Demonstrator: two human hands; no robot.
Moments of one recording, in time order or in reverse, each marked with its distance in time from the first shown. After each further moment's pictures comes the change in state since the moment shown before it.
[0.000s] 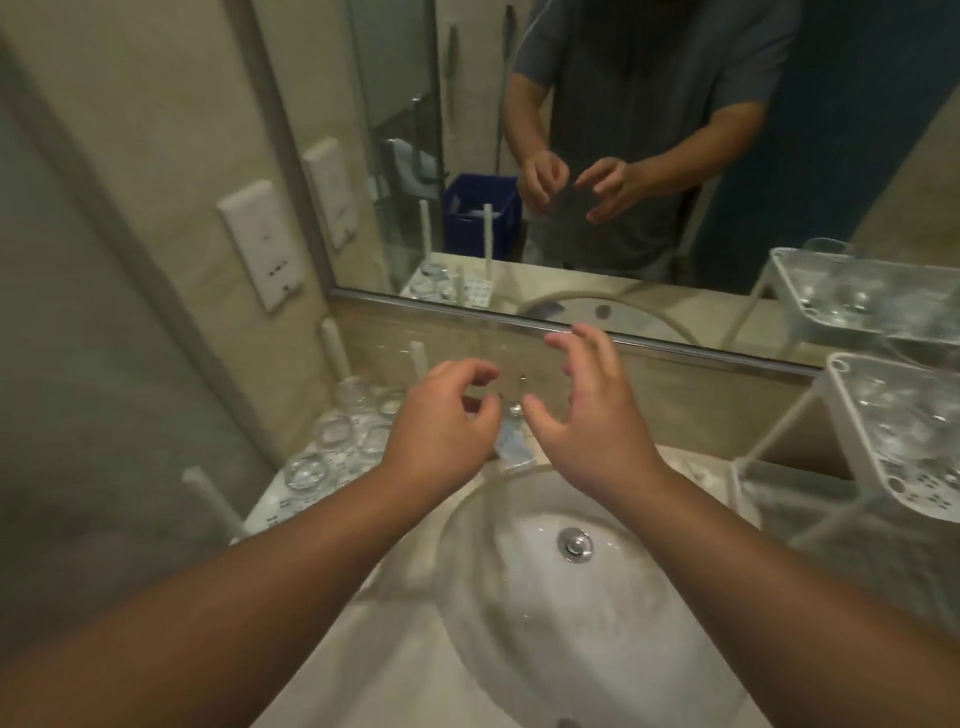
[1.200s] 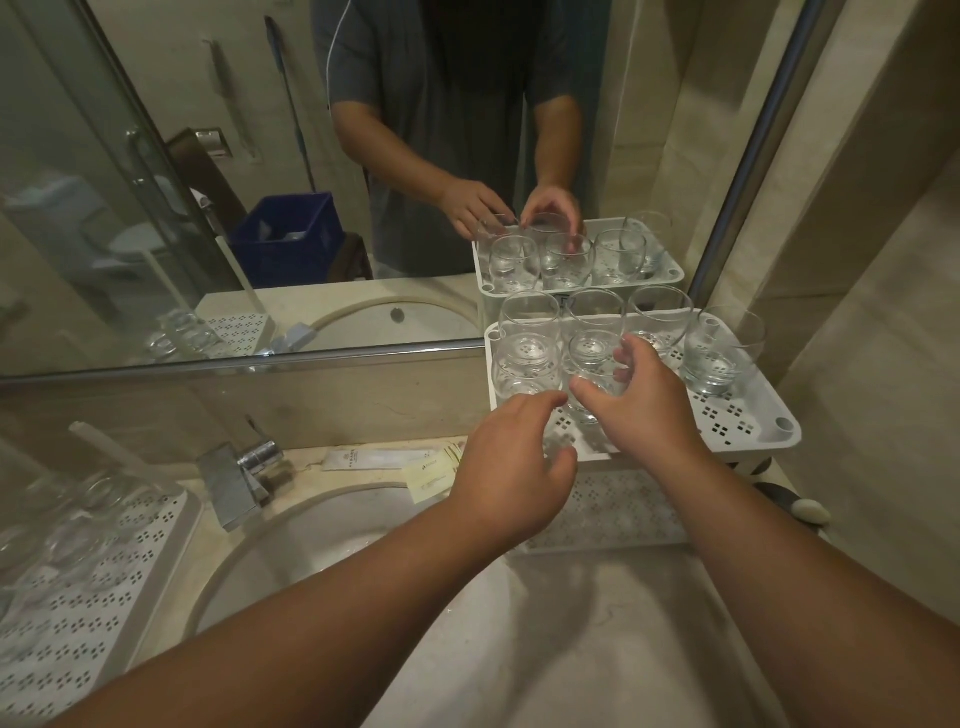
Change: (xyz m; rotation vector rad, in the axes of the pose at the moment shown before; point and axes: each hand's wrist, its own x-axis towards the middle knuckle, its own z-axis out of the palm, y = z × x) left_hand -0.053 0.217 0.310 0.162 -0.404 0.370; right_hand -0.071 0.254 -0.281 -0.091 0.285 0.570
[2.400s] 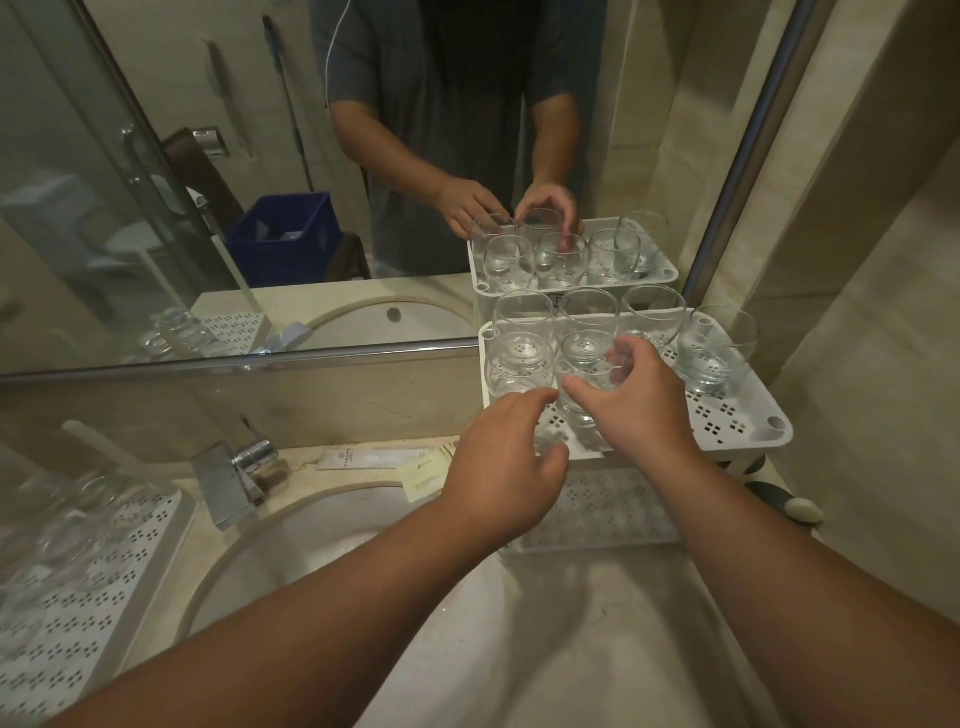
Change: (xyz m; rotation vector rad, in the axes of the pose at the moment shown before) left_hand 0.000 0.000 0.001 0.008 0.002 -0.019; right_hand -0.001 0.000 0.000 0.045 0.074 -0.003
